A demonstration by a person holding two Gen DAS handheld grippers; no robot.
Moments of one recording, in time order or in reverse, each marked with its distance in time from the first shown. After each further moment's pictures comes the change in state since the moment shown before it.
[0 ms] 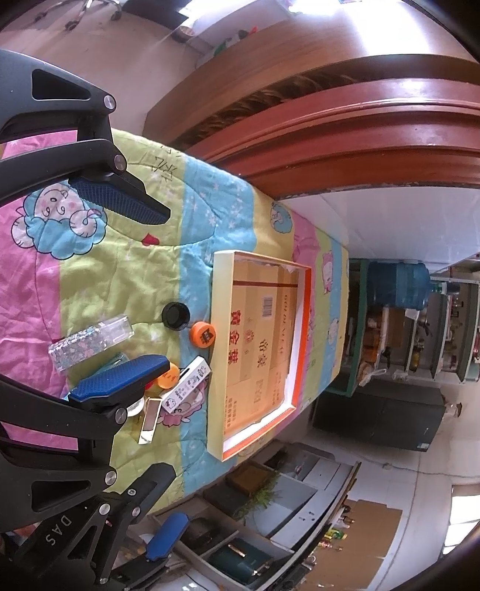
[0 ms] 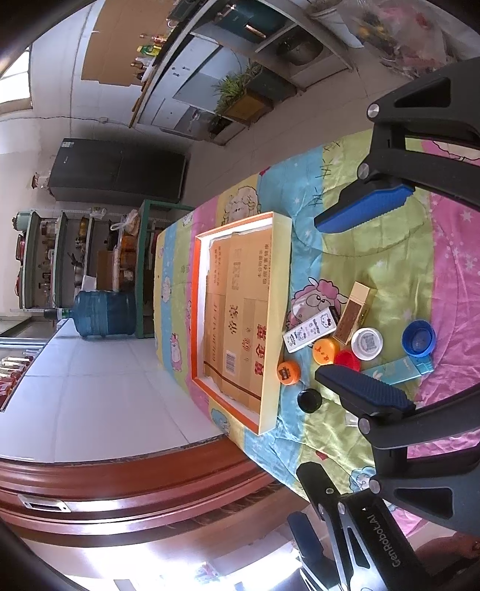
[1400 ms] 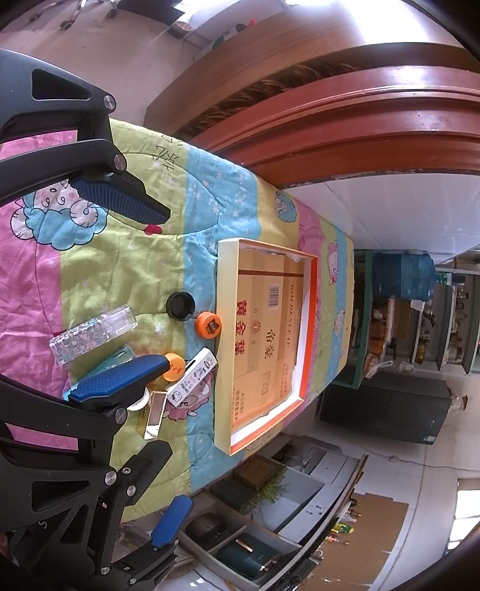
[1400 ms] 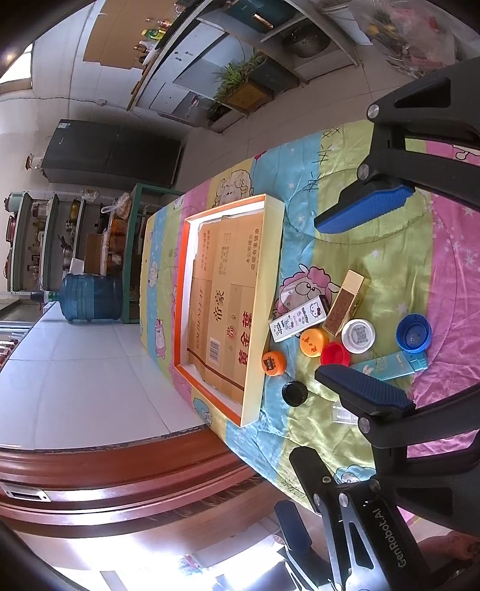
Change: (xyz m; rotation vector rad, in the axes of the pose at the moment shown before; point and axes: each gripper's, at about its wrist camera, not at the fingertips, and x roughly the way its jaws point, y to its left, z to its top) left arm 0.004 -0.008 -0.002 0.019 0.013 -0.020; right arm 0.011 0.008 -0.002 -0.049 0.044 0.030
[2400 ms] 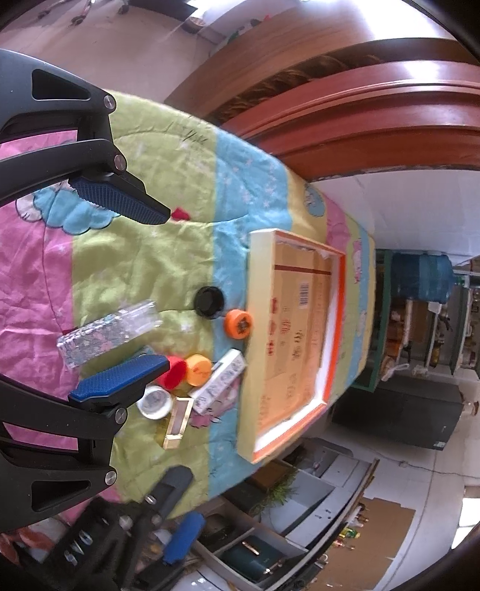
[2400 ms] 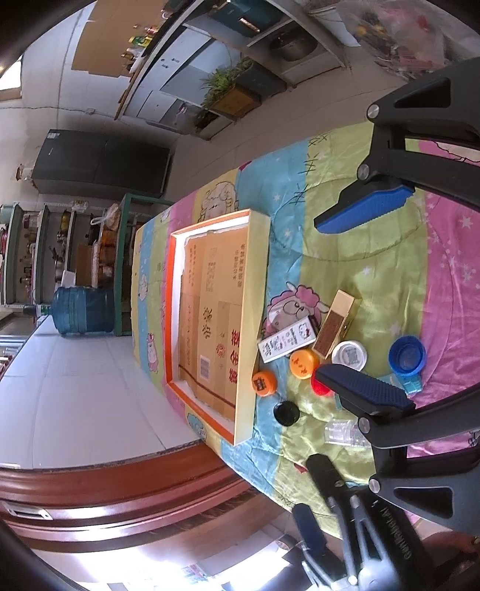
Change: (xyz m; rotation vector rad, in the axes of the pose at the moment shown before) left arm 0.030 -0.005 -0.024 -0.011 0.073 0.001; right arm 0.009 -0.020 -0.010 0.036 0.031 -0.023
